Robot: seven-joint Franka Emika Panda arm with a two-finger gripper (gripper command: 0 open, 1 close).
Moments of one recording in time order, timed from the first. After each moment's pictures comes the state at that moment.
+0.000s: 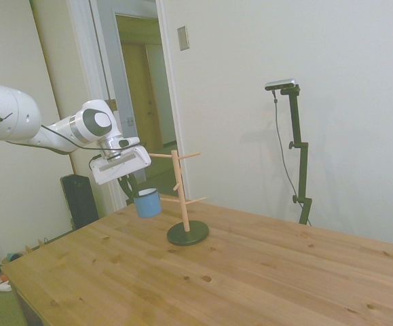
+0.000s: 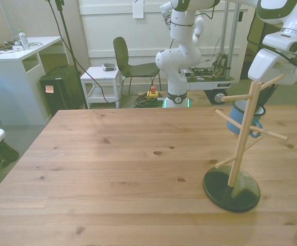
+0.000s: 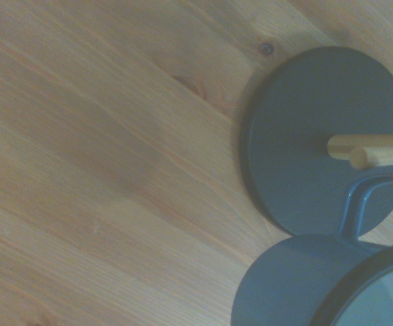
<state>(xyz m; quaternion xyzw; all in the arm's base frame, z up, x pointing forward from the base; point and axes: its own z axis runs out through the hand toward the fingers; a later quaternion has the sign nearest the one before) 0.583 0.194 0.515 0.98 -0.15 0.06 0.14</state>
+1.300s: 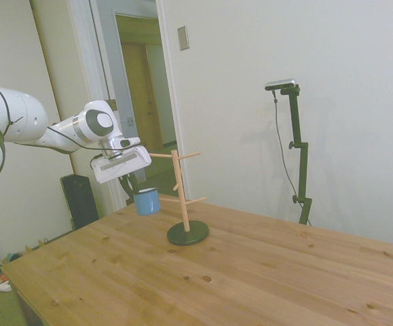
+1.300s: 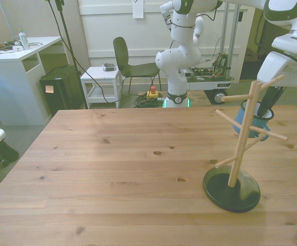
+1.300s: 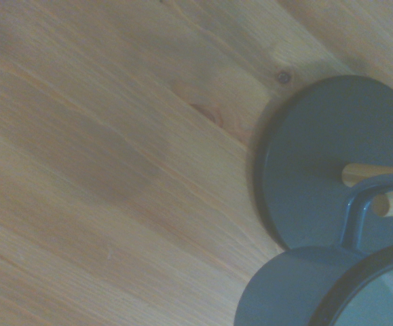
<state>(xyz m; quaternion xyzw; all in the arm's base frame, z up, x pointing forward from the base) 0.596 0.205 0.515 0.98 -0.14 0.06 0.14</state>
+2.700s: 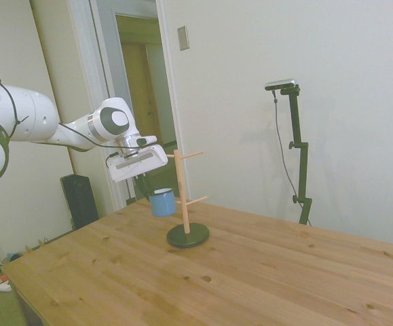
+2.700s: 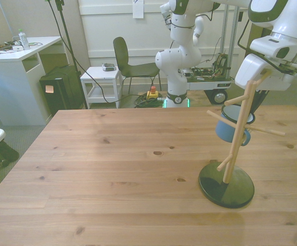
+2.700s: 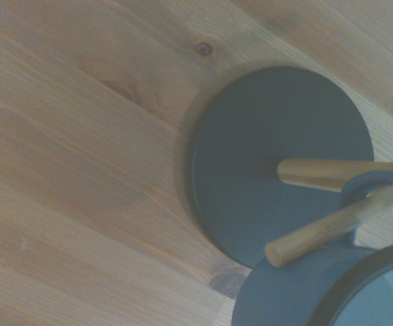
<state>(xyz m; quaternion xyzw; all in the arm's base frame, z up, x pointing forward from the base) 0.615 0.152 0.513 0.98 -0.16 0.05 0.14</state>
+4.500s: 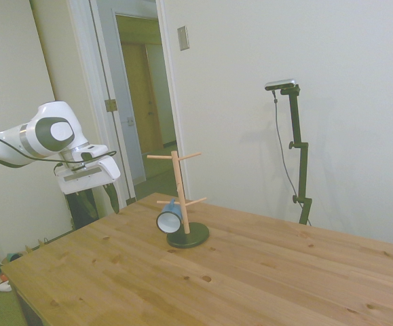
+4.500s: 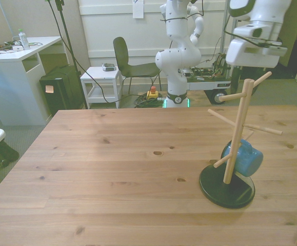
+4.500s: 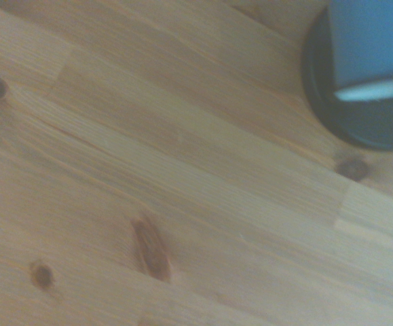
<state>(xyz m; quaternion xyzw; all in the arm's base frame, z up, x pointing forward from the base) 0.423 0.130 0.529 0.96 -0.26 0.10 0.02</state>
